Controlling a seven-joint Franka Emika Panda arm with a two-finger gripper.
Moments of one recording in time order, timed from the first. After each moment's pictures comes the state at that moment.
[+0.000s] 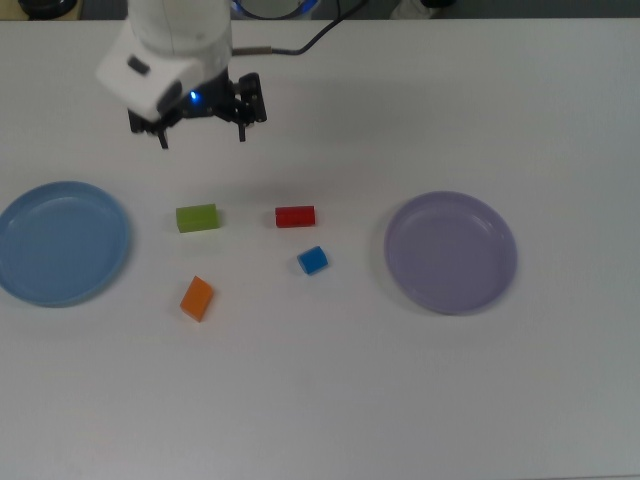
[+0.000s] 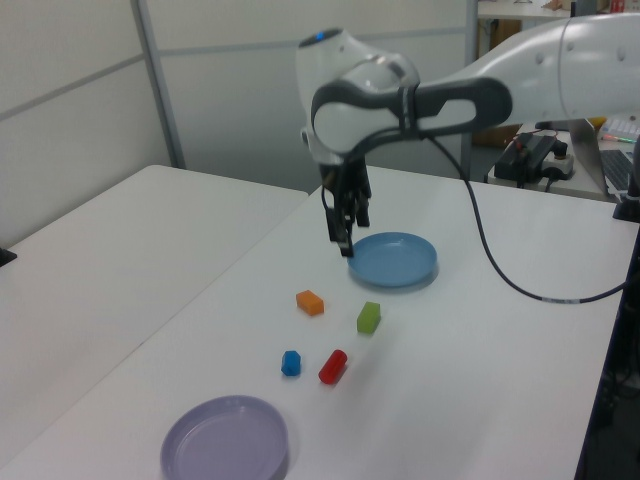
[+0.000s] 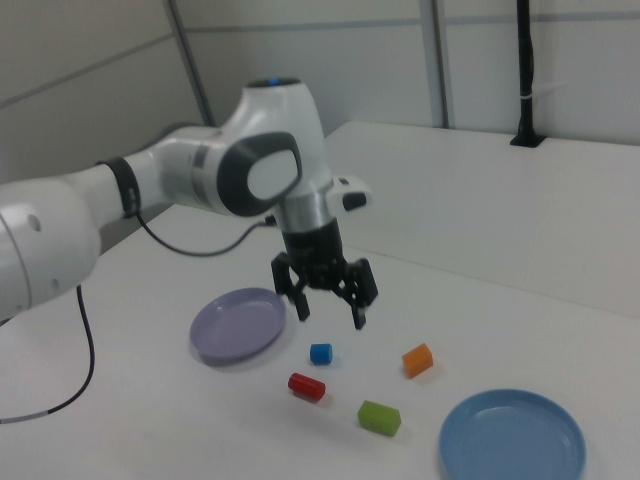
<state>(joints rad) 0.00 0.25 -0.07 -1.55 -0.06 1.72 -0.26</state>
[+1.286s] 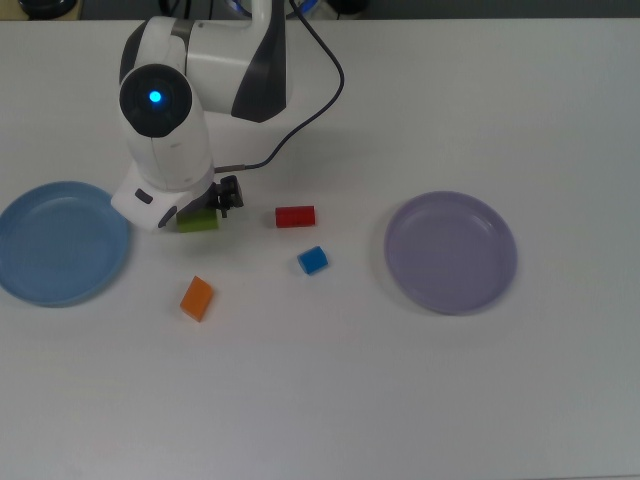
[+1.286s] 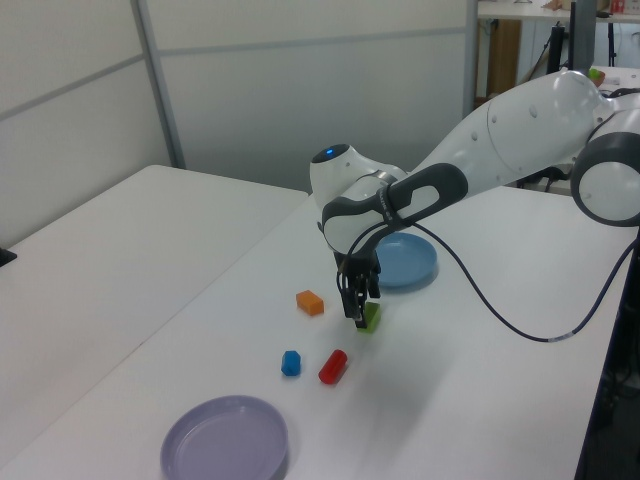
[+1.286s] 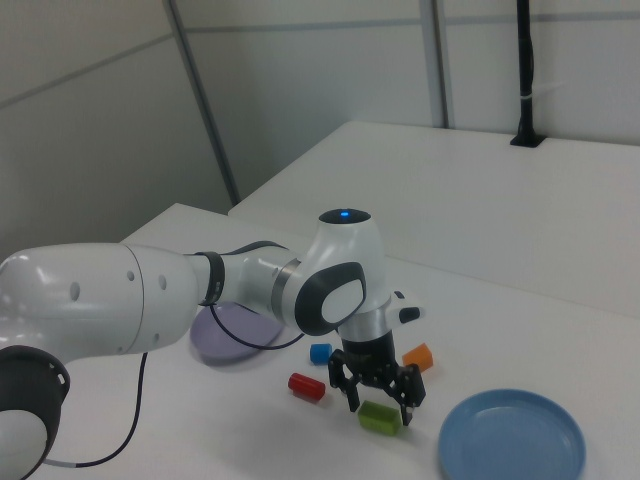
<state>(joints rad) -0.05 0.45 -0.08 -1.73 -0.07 2.06 -0.27</state>
